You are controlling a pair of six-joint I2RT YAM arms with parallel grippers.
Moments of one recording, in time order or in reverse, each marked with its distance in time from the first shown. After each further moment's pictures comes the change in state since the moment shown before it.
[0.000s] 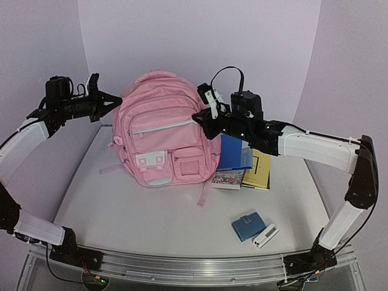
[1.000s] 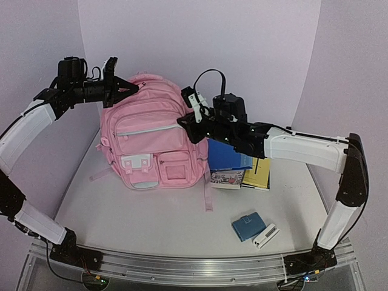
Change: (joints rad) left arm -0.169 0.129 0.299 -0.181 -0.036 0.061; right arm 0.096 0.101 0.104 -0.010 0.057 0.041
